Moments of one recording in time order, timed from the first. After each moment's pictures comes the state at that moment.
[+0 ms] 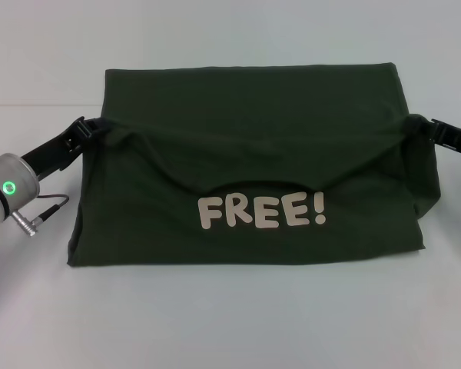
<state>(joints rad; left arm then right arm) -0.68 -2.13 0.20 0.41 1.94 0.96 -1.89 0.65 2.06 -0.42 -0.51 -1.98 -1.02 1.82</state>
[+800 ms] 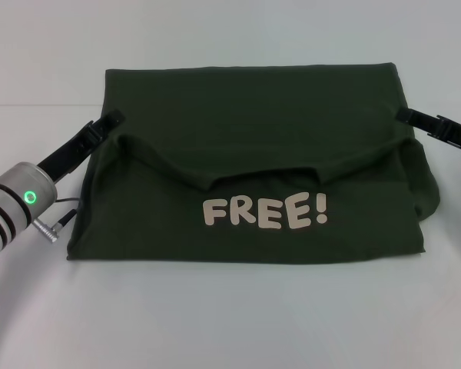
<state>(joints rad) -0.69 -2.16 0.20 0.32 1.75 0.89 -1.67 0.63 2.06 -0.43 -0.50 -1.92 -1.00 1.79</state>
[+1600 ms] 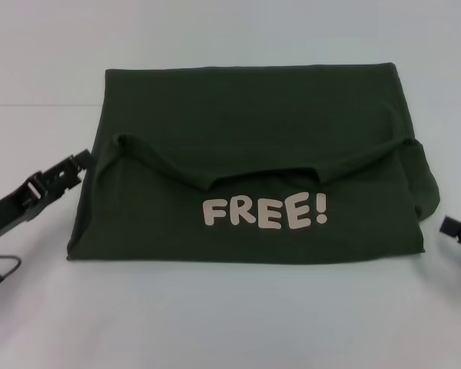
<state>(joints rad) -0.45 -2.03 0.40 0.35 1.76 1.33 -1.82 0.31 2.02 -0.42 -0.51 -1.89 -1.47 1.59</state>
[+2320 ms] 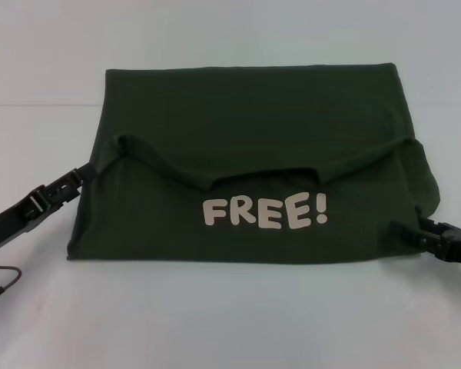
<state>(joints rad) -0.42 -2.06 0.43 0.39 1.76 1.31 -1.81 0.42 2.06 -0.43 -0.45 -2.00 -1.29 1.53</state>
